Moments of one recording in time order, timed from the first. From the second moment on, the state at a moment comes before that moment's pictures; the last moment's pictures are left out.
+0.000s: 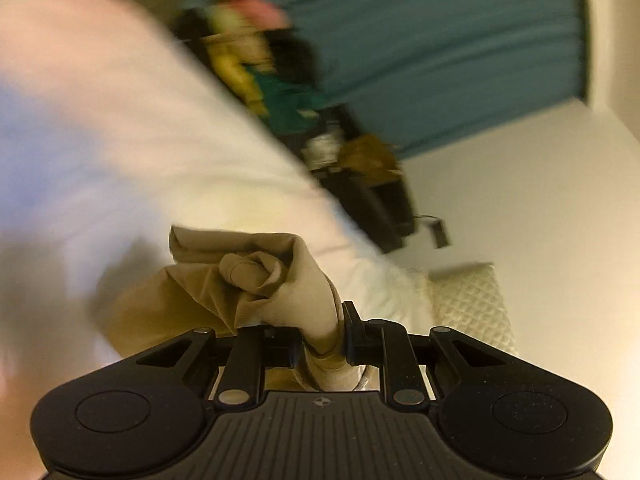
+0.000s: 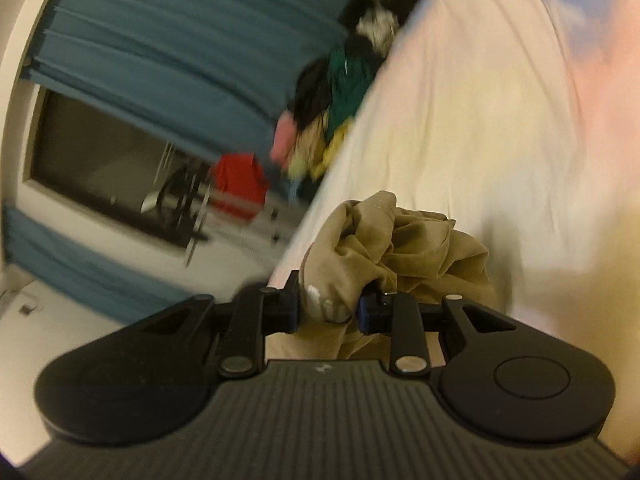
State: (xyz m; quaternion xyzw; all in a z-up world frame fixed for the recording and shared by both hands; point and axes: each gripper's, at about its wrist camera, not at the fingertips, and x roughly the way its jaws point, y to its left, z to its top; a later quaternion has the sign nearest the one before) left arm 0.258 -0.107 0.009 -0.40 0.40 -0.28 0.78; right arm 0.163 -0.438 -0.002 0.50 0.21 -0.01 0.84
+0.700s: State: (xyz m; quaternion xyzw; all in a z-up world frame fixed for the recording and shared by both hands) left arm 0.312 -0.263 -0.160 -0.10 0.42 -0.31 0.85; right arm 0.253 -0.523 -0.197 0.45 0.26 -0.09 0.85
